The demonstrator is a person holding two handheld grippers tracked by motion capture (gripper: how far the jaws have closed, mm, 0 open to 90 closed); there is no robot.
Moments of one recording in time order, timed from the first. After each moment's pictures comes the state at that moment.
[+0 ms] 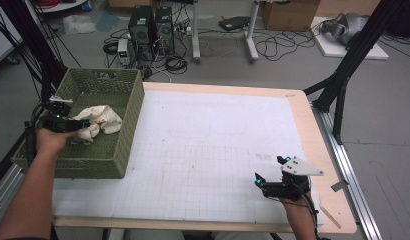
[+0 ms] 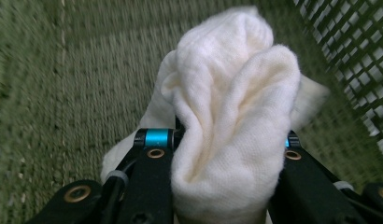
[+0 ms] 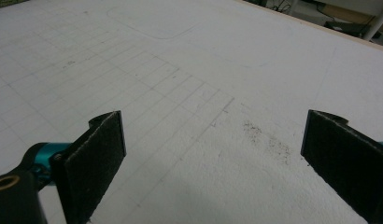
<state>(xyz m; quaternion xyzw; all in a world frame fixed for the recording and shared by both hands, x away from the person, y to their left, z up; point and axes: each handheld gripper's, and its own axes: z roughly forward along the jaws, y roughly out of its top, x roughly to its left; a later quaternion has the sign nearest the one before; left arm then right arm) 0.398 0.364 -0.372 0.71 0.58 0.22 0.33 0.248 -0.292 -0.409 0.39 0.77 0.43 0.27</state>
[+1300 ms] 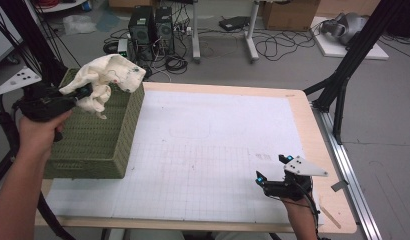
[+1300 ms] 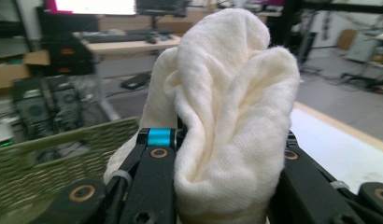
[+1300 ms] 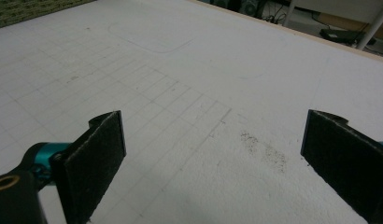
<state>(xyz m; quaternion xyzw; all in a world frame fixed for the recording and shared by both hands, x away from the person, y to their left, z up) 0.334 0.306 -0.255 0.66 0.37 0.28 0.60 0.245 -0.294 -0.403 0.39 0.76 0.45 0.27</state>
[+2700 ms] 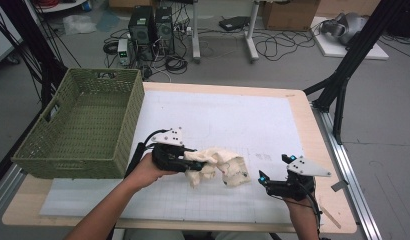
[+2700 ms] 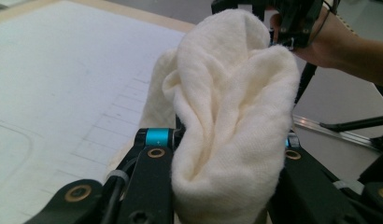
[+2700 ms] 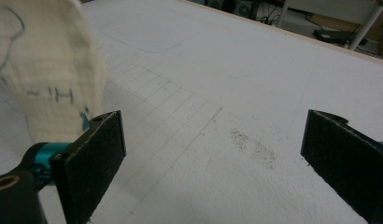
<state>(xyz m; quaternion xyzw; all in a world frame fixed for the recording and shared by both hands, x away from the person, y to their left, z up) 0.323 0.070 -0.378 0.83 0.13 -0.02 0.54 0.245 -0.300 -0.403 0.40 0.75 0.45 0.28</state>
